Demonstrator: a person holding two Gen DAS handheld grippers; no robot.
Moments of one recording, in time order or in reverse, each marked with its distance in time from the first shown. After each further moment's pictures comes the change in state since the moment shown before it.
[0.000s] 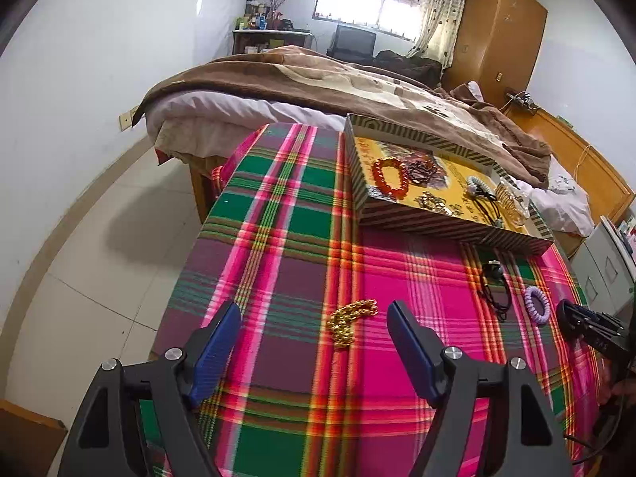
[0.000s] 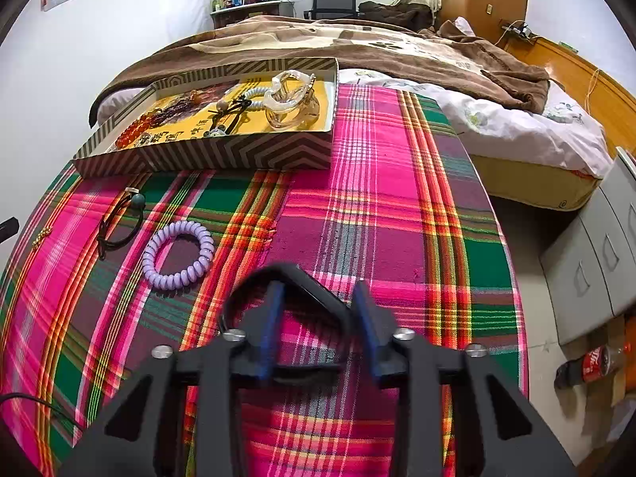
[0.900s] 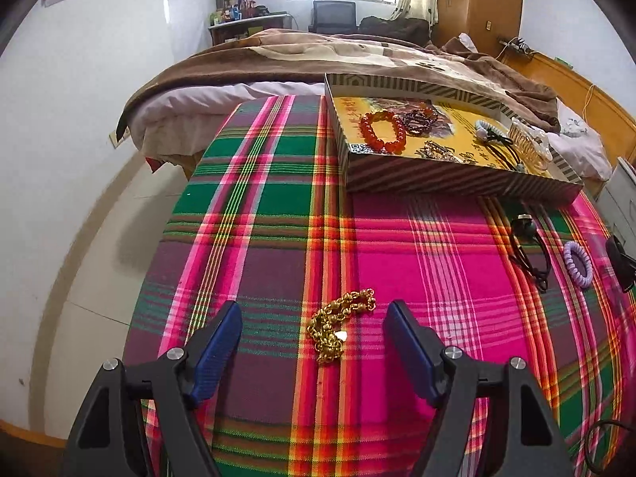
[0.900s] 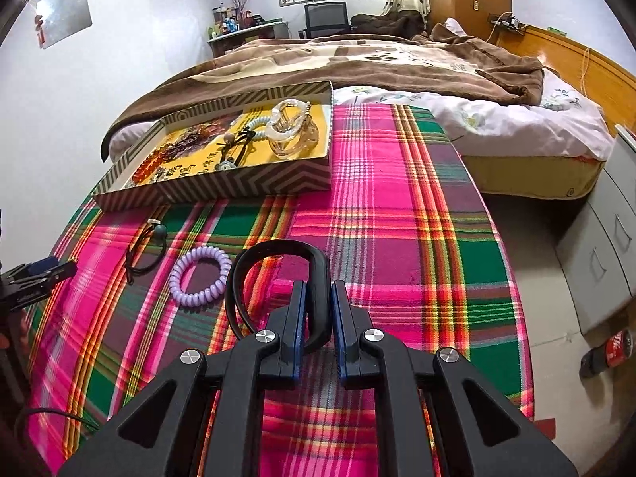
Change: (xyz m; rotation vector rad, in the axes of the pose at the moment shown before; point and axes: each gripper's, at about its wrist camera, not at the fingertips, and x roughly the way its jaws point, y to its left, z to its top) left arm 0.046 -0.033 -0.002 0.165 0.081 0.092; right arm -0.019 -0.009 -0.001 0.085 -0.071 0.075
